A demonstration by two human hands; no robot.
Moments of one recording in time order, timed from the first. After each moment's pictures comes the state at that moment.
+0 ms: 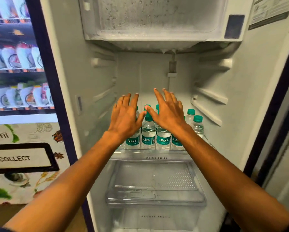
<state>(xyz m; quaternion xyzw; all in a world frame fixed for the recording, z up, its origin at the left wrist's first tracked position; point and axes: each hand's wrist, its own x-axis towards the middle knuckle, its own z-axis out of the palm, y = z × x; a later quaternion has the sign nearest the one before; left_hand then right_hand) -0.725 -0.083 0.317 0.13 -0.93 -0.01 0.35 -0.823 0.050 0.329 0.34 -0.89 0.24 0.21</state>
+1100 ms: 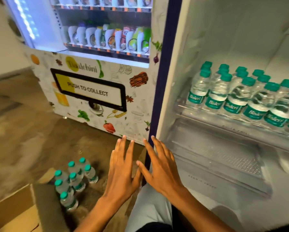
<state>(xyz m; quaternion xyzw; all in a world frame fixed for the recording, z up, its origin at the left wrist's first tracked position) -0.436 -0.092 0.074 0.31 -0.88 -0.13 0.33 -0.573 -0.016 0.087 0.58 -0.77 0.27 0.06</state>
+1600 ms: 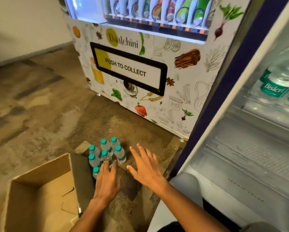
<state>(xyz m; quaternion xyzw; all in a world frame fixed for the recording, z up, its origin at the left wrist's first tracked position) -0.290 -0.162 -0.081 0.58 -0.80 -0.13 0.04 -0.471 -0.133 -0.015 0.68 -0.71 0.09 -0.14</state>
